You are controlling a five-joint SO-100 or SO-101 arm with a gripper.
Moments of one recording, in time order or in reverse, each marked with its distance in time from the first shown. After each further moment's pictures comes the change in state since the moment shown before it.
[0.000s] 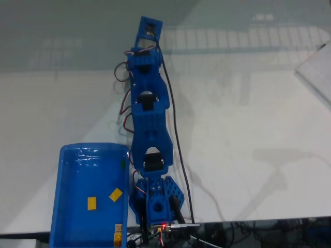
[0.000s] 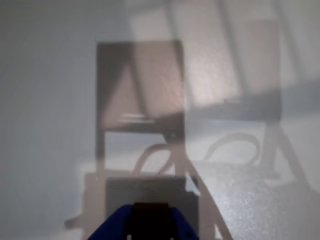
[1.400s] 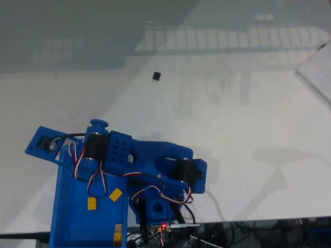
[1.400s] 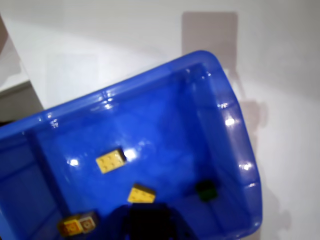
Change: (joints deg) arm -73.7 72.7 25.8 65.7 -7.9
